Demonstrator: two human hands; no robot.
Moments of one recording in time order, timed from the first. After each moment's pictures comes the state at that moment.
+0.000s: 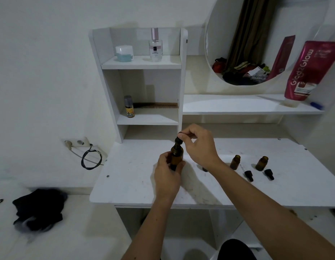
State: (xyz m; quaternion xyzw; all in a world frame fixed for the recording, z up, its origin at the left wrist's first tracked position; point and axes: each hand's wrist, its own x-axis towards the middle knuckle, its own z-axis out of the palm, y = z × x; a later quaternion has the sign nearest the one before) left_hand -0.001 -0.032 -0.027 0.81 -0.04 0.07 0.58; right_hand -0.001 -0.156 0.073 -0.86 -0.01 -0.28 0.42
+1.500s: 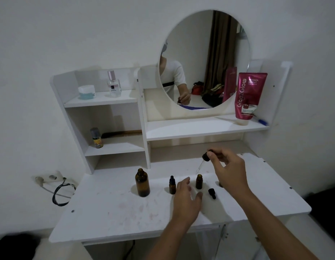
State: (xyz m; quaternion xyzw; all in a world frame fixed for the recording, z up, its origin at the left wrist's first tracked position) left_hand -0.059 -0.170 -0.023 0.84 -0.18 -0.04 0.51; right_hand -0.103 -0.309 0.083 -0.79 0.10 -0.40 0.45
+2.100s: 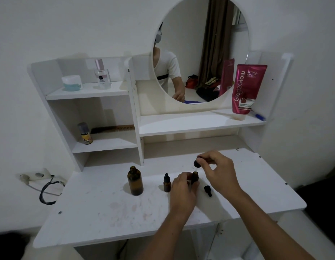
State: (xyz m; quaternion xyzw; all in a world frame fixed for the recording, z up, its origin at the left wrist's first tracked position) left_hand -0.028 -0.197 -0.043 0.83 -0.23 0.02 0.50; right_hand -0.087 -0.315 0.056 -0.85 0.04 -0.37 0.37
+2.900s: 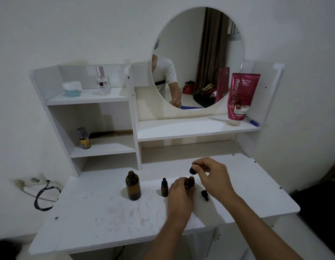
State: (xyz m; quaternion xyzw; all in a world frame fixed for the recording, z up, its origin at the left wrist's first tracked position) left_hand -0.031 -0.197 -0.044 0.85 -0.21 0.03 0.48; right_hand -0.085 -0.311 0.054 -0.87 0.08 -0.32 0.37
